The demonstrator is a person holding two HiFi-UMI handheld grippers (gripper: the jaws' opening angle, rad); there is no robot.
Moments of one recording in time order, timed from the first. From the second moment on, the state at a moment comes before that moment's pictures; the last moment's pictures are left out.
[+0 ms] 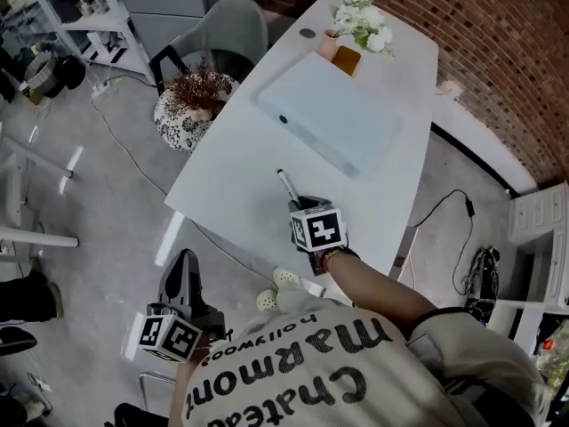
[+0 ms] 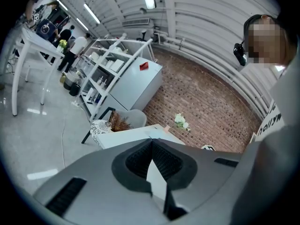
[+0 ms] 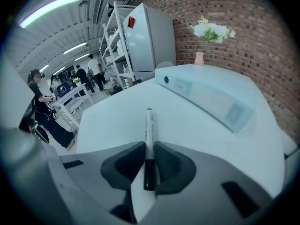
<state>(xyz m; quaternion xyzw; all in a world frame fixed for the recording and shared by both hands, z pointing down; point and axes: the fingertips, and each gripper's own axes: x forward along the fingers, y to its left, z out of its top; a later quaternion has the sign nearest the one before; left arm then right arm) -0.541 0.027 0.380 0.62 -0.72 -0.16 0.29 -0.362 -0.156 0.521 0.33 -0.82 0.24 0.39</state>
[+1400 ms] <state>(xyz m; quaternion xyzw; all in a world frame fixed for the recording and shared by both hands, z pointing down) -0.375 0.000 0.354 0.79 -0.54 -0.10 0.28 -0.184 -0.085 0.416 0.48 -0.77 0.38 0.19</state>
